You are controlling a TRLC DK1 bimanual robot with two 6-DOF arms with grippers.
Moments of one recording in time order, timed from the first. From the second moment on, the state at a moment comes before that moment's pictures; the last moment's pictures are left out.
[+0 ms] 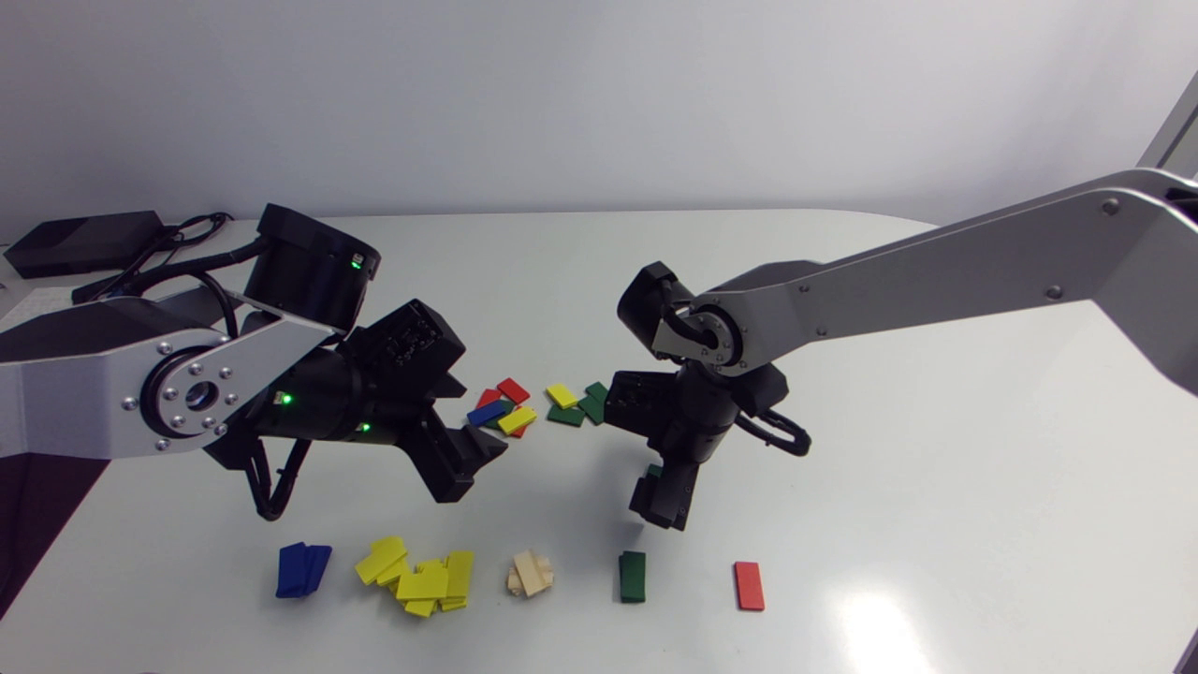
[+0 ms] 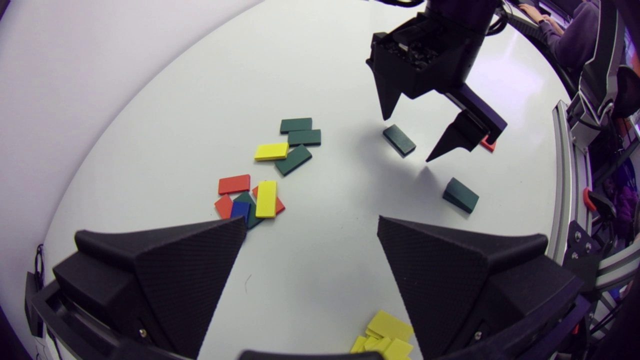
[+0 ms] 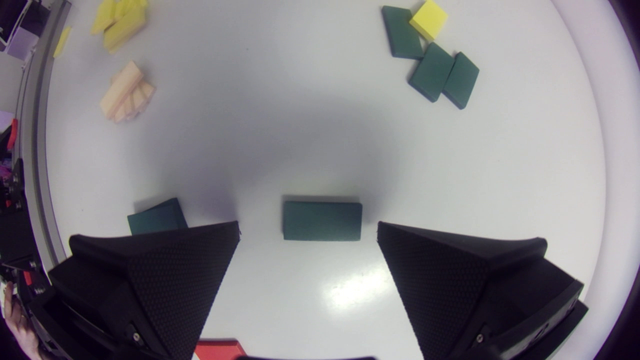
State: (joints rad) left arm -0.45 1.36 0.80 -0.30 0.18 0.46; right arm 0.59 1.93 1.24 -0.62 -0.10 -0.62
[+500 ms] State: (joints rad) left arm -0.44 1.36 0.80 -0.30 0.20 0.46; right arm 0.60 1.97 1.27 -0.64 -0.09 -0.62
